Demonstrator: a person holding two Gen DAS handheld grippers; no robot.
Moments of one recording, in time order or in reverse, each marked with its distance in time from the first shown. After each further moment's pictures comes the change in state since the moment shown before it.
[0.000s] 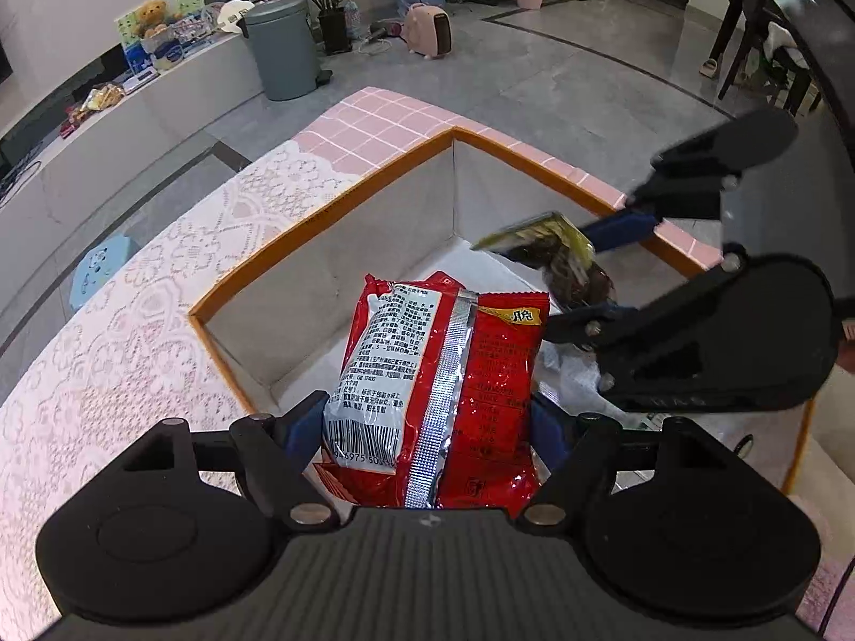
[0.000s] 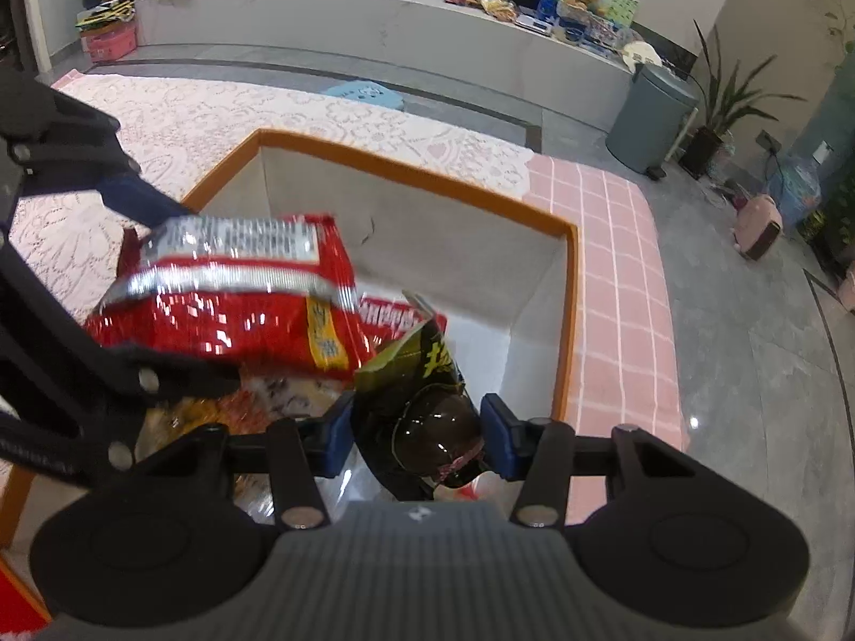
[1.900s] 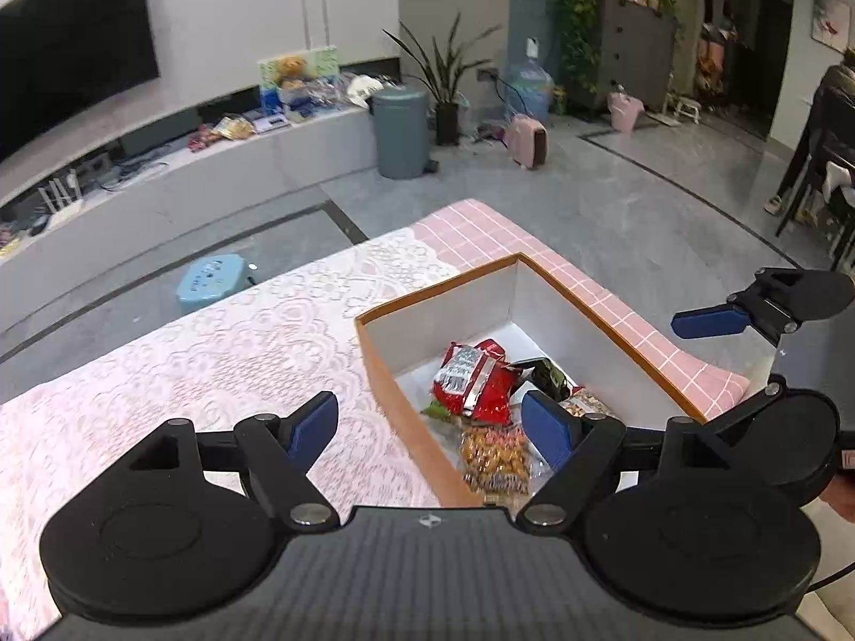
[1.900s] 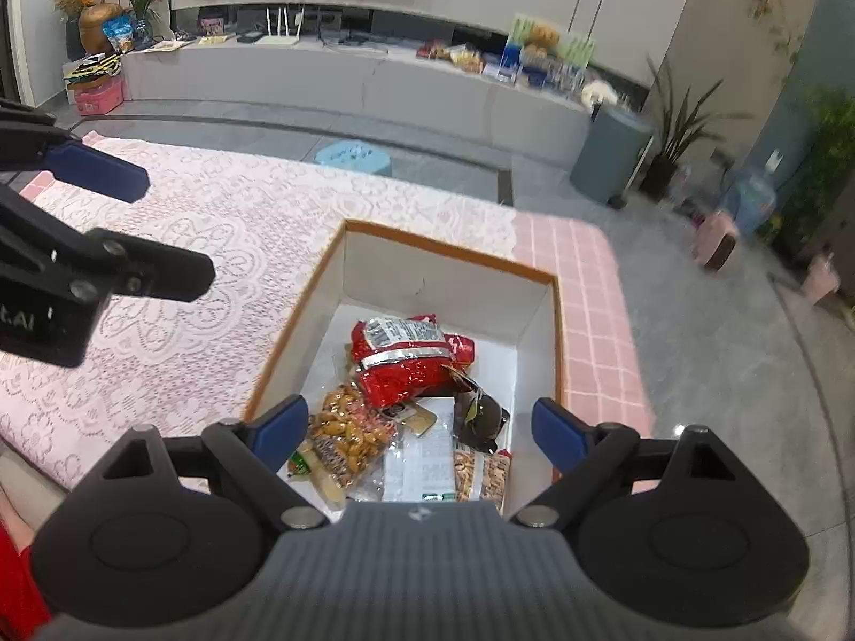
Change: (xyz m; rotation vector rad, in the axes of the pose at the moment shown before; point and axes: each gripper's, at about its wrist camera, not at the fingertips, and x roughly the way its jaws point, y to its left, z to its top) left arm -0.186 -0.010 -0.049 -0.238 -0.220 0.155; right arm -0.144 0.076 -0.011 0.075 -0.108 -0.078
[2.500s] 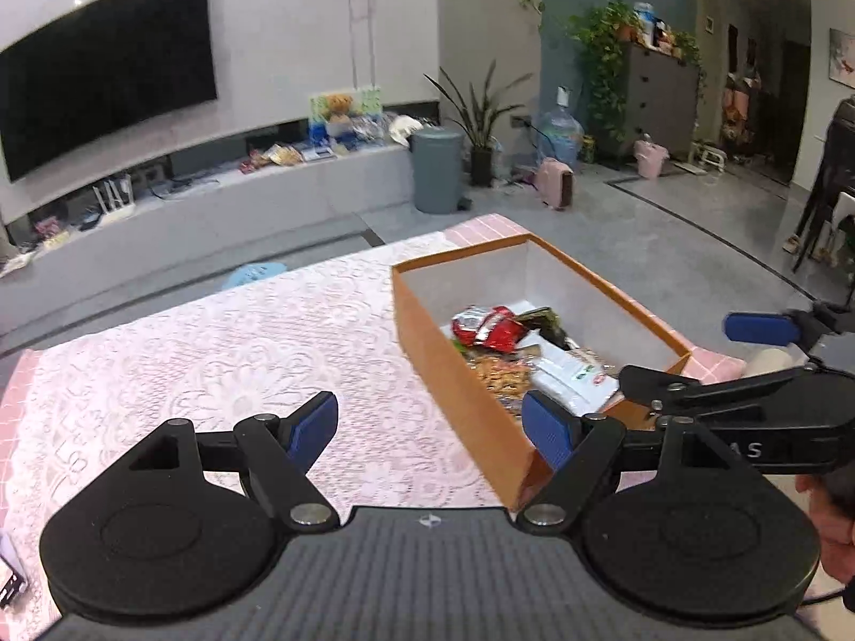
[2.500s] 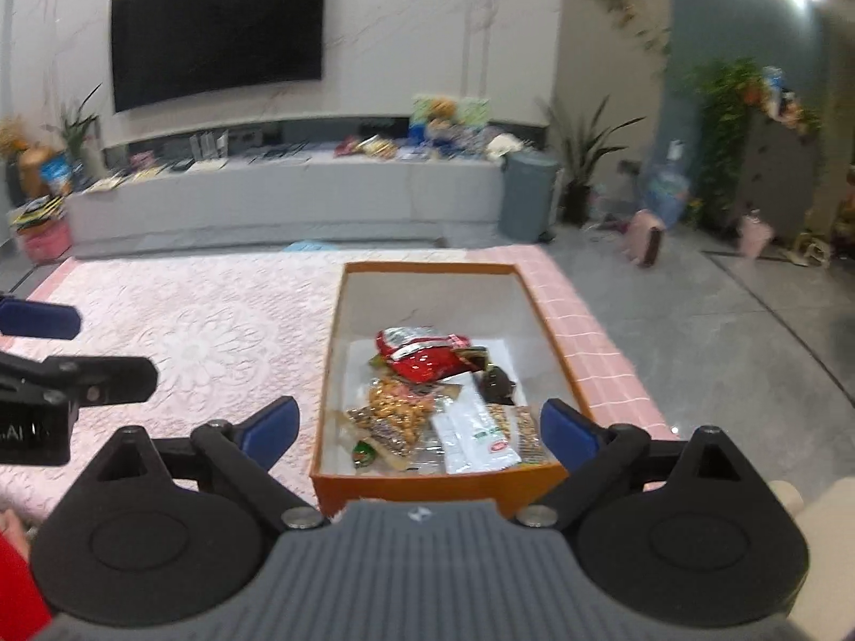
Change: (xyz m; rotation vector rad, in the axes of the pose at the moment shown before) left arm -0.056 -0.010 -0.108 -0.064 -0.139 0.075; right arm -0.067 0.065 -0.095 0.284 -0.241 -0.120
